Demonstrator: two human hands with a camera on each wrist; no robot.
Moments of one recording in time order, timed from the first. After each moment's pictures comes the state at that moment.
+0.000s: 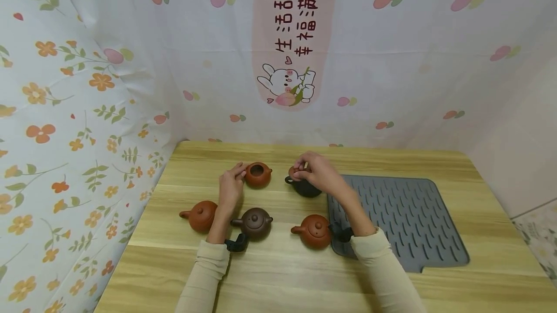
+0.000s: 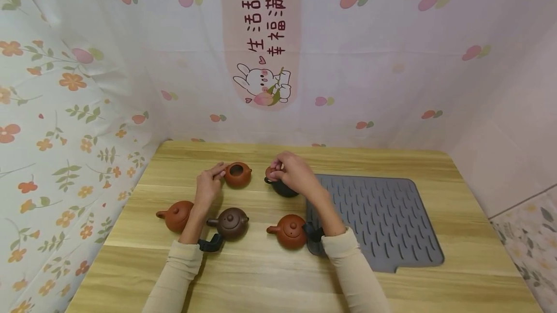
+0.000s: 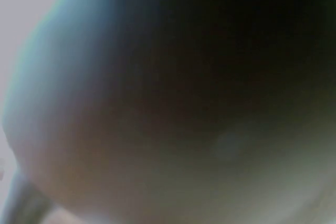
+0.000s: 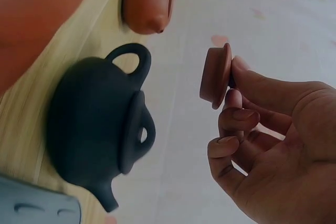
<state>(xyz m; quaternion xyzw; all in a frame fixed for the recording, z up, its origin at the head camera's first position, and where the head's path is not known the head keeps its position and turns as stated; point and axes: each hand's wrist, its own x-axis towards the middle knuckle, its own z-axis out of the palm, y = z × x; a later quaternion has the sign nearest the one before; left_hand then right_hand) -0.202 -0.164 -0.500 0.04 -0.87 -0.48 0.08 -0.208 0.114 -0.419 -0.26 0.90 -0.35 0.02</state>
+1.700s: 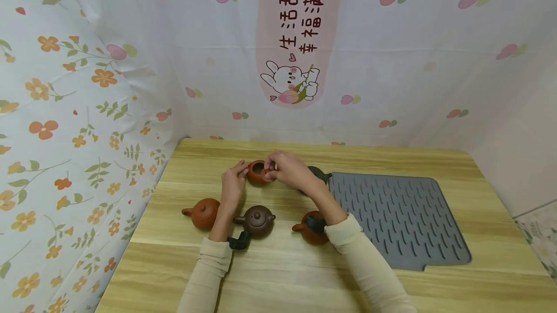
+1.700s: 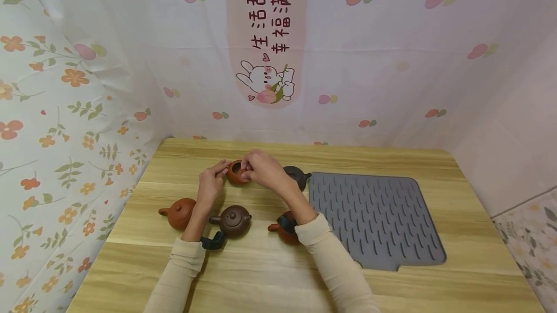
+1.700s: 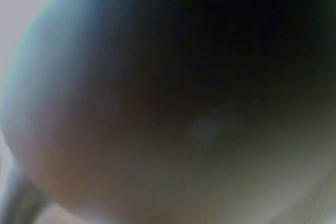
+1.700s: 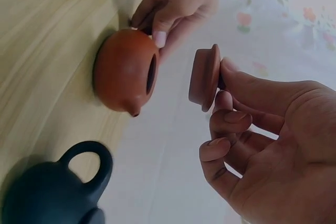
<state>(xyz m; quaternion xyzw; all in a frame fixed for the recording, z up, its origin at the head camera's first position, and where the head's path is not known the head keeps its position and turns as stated) -0.205 -0.163 -0.501 0.05 -0.87 -0.48 0.09 -0.221 0.034 -0.409 -0.32 0.91 -0.27 0.07</state>
